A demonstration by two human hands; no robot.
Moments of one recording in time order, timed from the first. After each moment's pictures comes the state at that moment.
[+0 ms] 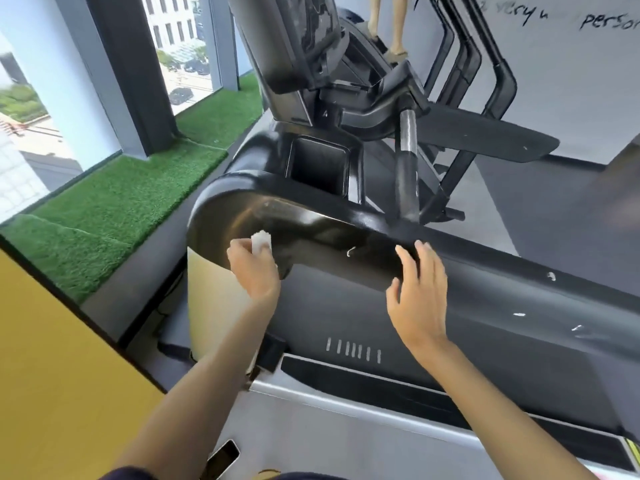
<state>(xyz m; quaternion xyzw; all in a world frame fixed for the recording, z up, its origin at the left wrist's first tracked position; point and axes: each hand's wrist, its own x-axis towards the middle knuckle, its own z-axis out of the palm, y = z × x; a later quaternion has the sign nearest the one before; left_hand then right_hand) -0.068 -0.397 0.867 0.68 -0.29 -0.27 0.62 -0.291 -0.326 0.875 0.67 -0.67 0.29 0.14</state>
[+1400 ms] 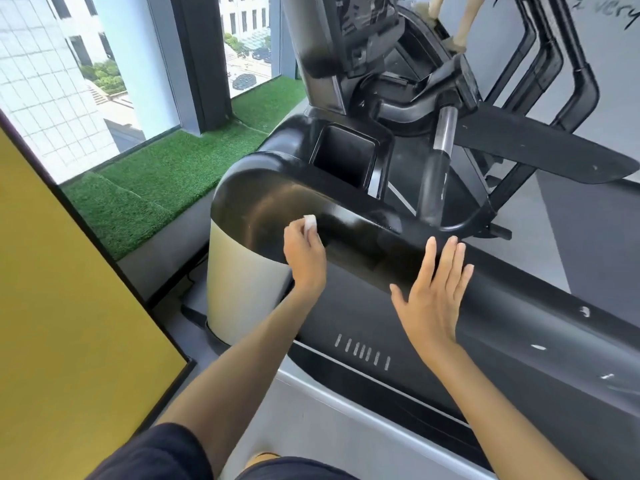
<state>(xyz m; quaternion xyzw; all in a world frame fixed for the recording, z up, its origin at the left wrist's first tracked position) -0.138 -0.398 0.855 0.65 -0.37 -0.21 0.62 -0.323 -0.352 0.855 0.70 -0.66 0.21 0.18</state>
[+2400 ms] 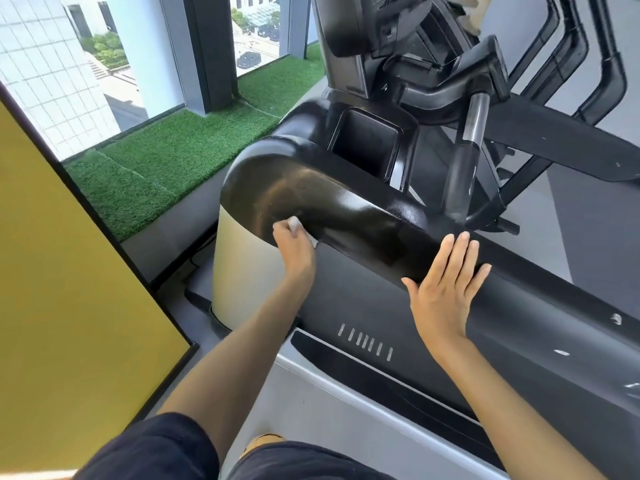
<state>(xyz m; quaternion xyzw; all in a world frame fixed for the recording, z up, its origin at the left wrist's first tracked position) -0.100 -0.418 0.830 0.66 -0.22 -0.37 0.61 -0.317 -0.367 0.834 0.69 -0.64 0.18 0.28</state>
